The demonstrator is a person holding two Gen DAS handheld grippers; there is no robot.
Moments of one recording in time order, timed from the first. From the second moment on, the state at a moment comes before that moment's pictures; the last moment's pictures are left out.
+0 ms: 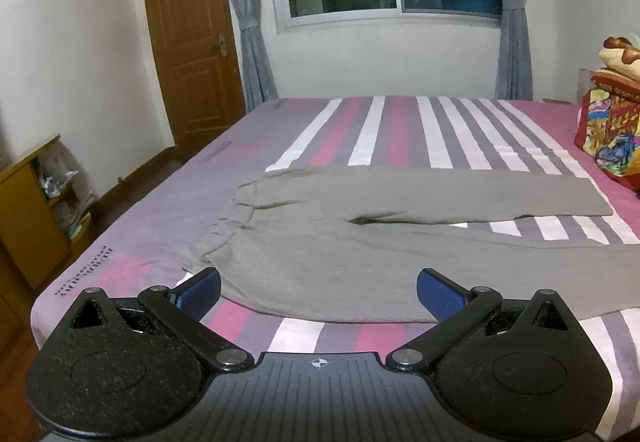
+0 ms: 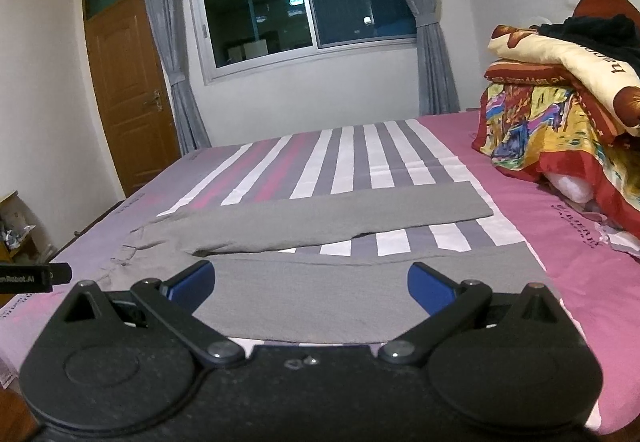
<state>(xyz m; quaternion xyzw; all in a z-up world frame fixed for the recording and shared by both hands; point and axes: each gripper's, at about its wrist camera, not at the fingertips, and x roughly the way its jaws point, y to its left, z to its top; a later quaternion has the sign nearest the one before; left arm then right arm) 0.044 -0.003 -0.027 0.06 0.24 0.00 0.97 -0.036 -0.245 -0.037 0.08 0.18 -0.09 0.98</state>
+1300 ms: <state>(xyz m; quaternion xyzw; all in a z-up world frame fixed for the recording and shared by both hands) 0.312 0.056 -0.074 0.04 0.32 0.07 0.94 0.190 -0.209 -0.060 0.04 0.24 0.05 0.97</state>
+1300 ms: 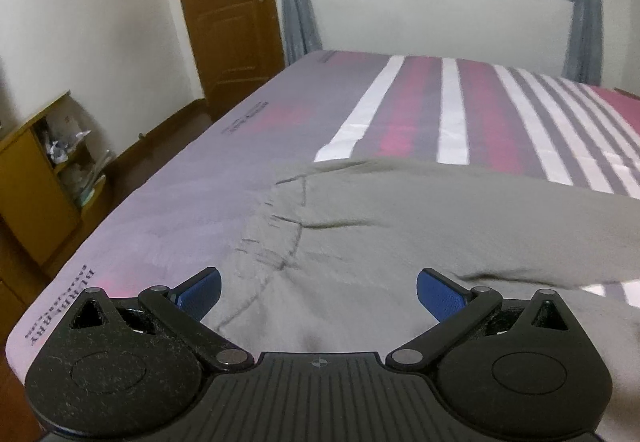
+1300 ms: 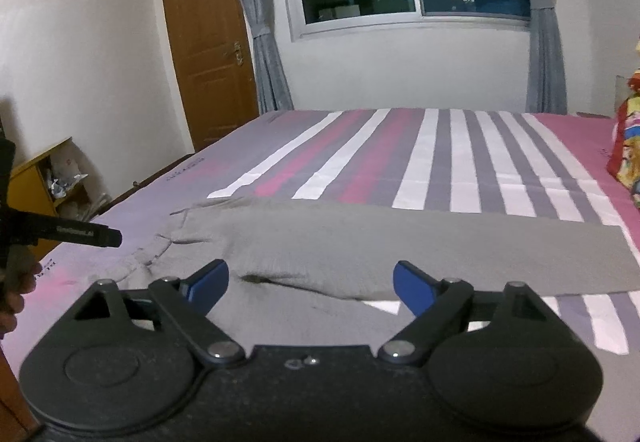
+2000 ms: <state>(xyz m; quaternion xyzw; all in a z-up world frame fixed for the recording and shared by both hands) 0.485 0.106 -0.174 0.05 0.40 0.09 0.91 0.371 -0.194 -0.133 -0.01 0.31 0.10 0.94</state>
